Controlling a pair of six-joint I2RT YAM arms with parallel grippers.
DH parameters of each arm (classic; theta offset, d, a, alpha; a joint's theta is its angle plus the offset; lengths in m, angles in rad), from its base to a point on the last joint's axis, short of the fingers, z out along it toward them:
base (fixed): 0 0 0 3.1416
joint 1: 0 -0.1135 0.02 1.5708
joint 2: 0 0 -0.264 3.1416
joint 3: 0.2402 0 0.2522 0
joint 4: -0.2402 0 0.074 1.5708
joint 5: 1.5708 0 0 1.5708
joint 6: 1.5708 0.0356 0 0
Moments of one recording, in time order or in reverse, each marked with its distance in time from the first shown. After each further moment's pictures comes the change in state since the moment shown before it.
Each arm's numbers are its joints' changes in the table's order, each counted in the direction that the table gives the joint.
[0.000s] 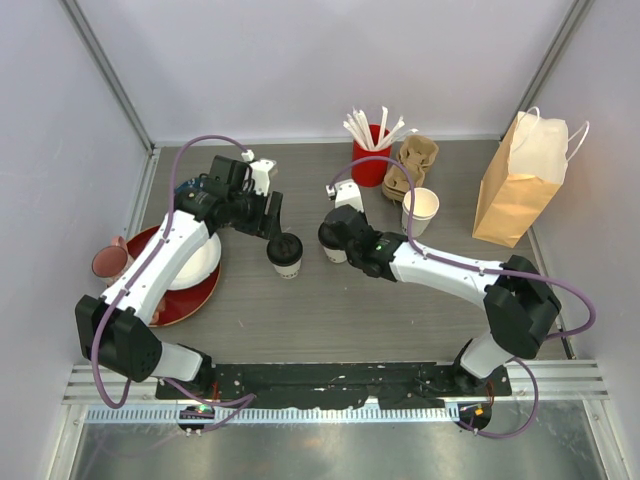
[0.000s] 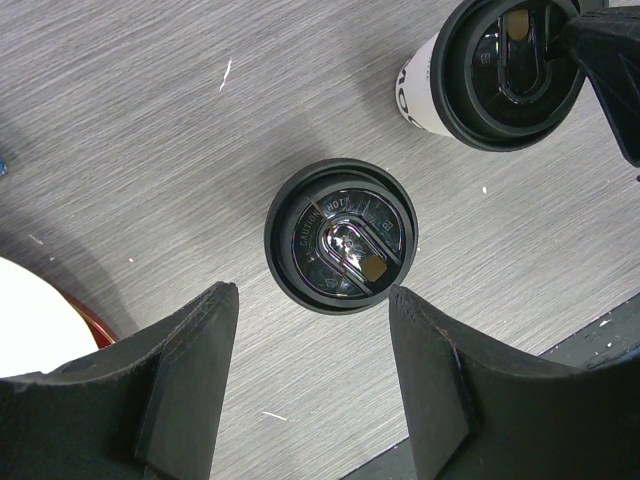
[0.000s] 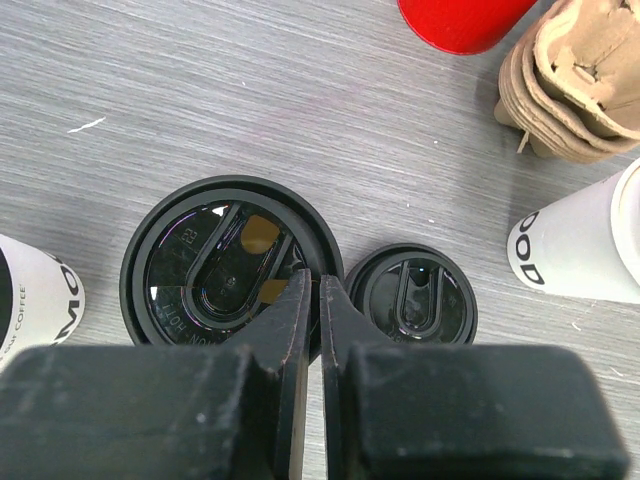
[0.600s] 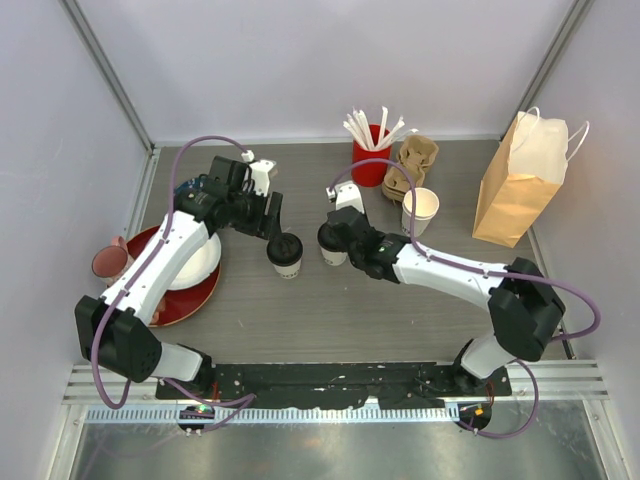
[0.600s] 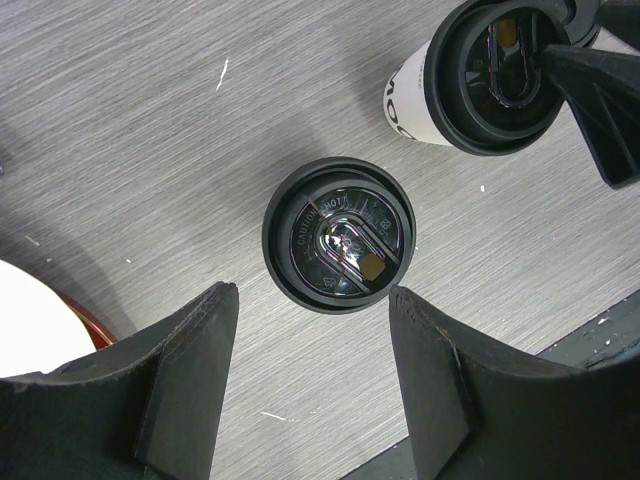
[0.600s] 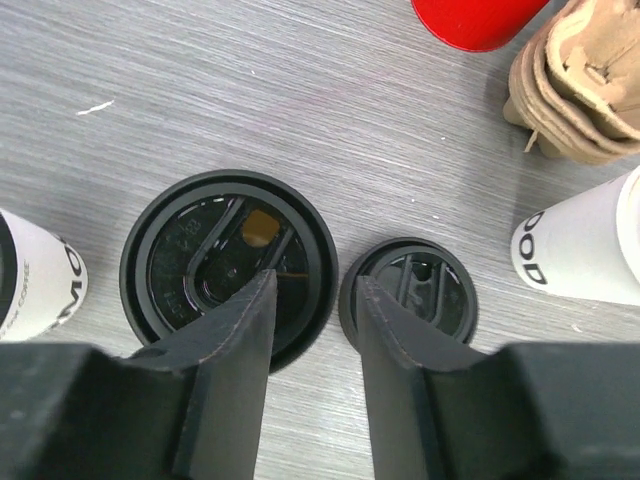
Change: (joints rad) left arm -0.002 -0.003 -0.006 0.003 0.008 0.002; right arm 0.000 -0.011 -0.025 0.027 -0.024 -0.024
